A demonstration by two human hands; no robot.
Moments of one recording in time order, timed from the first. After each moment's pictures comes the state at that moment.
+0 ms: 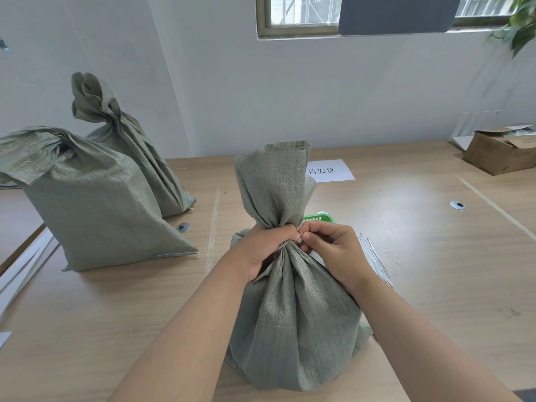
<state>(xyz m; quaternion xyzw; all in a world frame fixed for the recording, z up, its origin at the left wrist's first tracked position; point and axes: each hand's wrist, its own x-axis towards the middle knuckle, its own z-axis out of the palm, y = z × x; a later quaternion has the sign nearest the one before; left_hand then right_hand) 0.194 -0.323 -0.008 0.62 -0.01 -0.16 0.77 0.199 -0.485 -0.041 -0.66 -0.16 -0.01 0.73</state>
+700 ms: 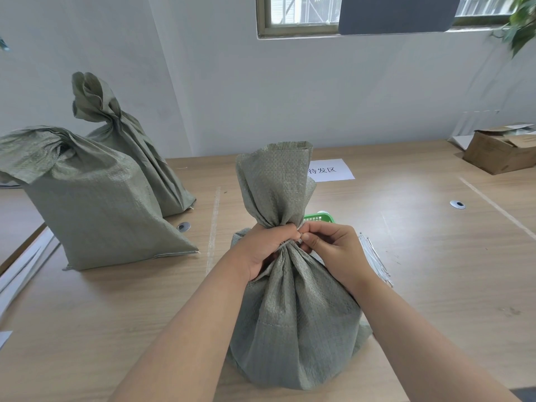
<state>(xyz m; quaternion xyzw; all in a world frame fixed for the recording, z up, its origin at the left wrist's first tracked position) 0.195 -0.322 -0.011 0.63 -0.01 -0.15 0.76 0.194 -0.485 -0.038 -0.68 -0.17 -0.03 0.71</state>
